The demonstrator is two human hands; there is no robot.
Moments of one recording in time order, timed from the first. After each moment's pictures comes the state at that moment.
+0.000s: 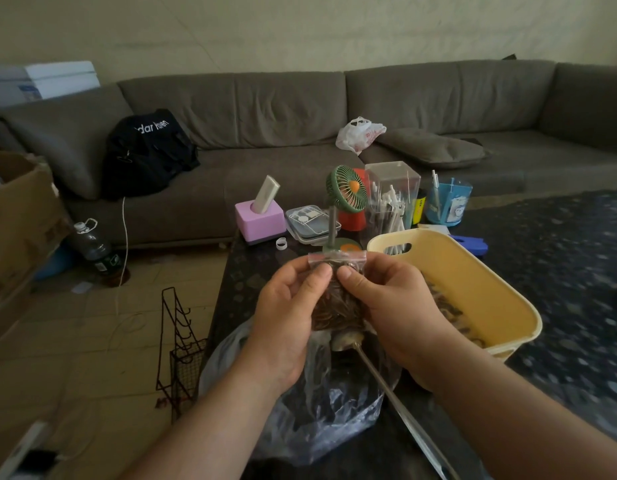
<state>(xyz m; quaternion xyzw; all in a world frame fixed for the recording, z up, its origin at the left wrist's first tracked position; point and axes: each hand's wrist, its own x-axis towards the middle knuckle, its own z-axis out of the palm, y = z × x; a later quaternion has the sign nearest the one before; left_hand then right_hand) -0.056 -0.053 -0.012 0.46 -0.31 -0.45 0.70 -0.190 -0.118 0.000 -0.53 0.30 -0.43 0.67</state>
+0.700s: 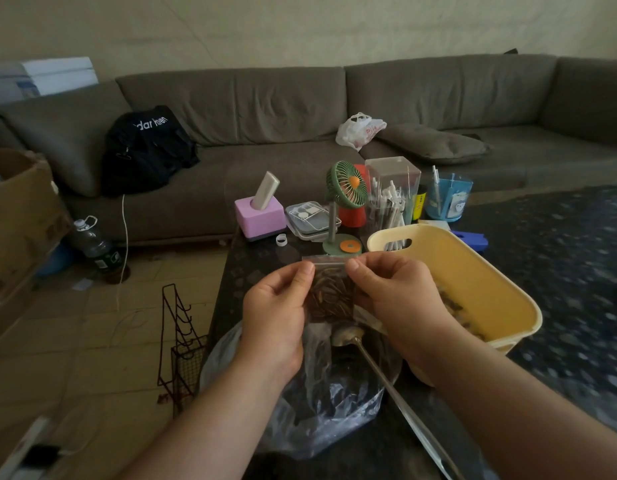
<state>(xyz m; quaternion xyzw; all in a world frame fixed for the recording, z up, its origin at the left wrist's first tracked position) -0.051 -0.063 -0.025 0.51 -0.21 -0.40 0.73 -0.191 -0.121 -0.001 -0.54 0.37 -0.44 0.61</state>
